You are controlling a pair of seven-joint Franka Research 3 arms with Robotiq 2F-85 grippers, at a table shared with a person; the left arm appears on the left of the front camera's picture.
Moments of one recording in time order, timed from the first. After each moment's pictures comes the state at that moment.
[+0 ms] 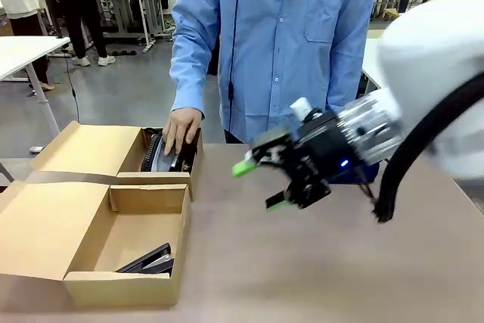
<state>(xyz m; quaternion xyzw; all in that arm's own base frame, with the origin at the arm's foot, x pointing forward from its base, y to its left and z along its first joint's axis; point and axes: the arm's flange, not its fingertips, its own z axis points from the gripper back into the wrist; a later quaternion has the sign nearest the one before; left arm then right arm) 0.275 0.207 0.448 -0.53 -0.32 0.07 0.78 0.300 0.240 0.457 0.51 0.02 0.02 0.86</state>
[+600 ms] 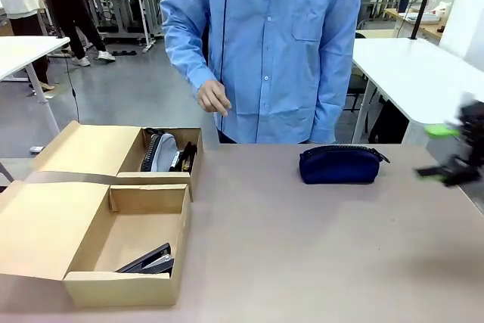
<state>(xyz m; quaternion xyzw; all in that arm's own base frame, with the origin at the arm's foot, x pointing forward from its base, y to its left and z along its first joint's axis) 0.275 0.207 0.448 -0.53 -0.32 0.07 0.78 0.317 -0.054 0.424 0.64 -0.02 0.03 0.76</state>
